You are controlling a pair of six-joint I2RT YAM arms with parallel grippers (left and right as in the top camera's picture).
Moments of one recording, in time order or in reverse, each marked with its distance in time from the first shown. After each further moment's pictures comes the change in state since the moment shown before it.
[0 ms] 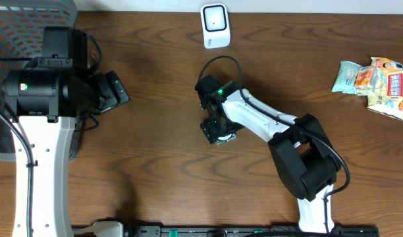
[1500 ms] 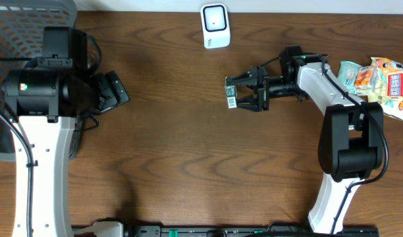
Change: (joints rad) left arm 0.000 0.000 0.000 0.000 0.000 0.000; right arm -0.526 0.000 0.040 -0.103 -1.502 0.438
